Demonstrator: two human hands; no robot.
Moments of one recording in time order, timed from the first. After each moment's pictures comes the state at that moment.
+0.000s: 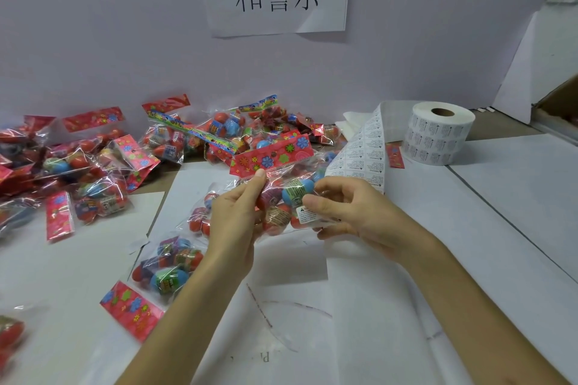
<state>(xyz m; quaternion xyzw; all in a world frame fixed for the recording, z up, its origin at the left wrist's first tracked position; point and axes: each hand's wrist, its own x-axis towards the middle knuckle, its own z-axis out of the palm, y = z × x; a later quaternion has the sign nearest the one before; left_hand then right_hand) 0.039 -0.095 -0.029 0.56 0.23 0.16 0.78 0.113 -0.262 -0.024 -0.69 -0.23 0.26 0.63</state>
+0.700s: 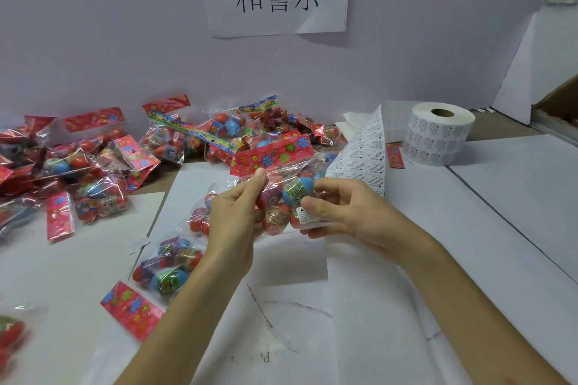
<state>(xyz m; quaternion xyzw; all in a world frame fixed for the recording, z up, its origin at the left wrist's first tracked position) 0.039 -0.094 -0.029 0.57 0.23 0.17 0.77 0.117 -0.260 -0.030 -0.66 -0.27 0.29 0.64</state>
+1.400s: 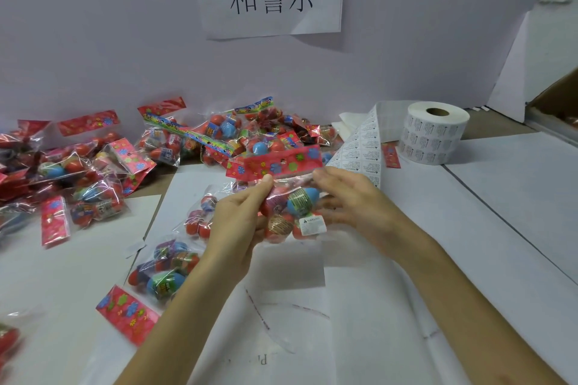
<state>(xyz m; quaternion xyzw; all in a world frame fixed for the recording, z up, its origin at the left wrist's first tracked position) 0.040 -0.091 -0.037 0.60 0.20 0.12 0.76 0.120 -0.258 -0.027 -0.67 -0.23 0.23 0.67</state>
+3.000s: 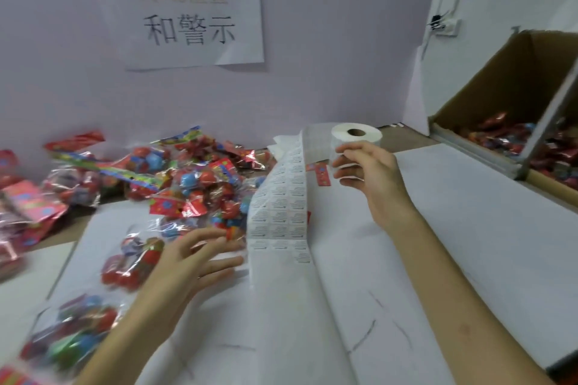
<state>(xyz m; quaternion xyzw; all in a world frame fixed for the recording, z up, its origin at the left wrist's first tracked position) 0.050 -0.096 -0.069 0.63 0.10 0.01 0.77 0.178 -0.356 0.008 -0.65 -0.06 -0.04 0.76</state>
